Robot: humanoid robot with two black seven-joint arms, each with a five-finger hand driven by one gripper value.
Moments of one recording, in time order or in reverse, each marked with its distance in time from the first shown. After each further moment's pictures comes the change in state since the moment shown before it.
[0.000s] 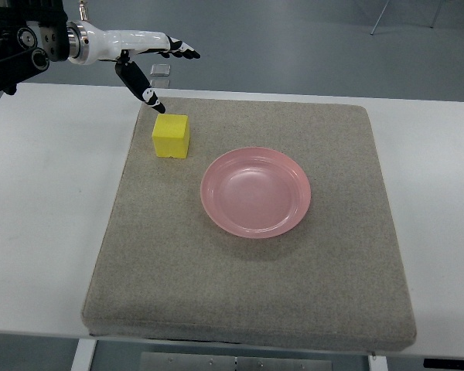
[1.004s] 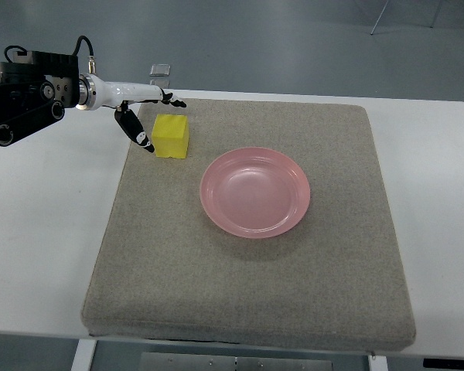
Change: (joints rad) left arm 0.177 -0.091 -0.013 0.117 0.115 0.049 0.003; right arm 0.000 0.000 0.000 0.000 0.000 0.000 0.000
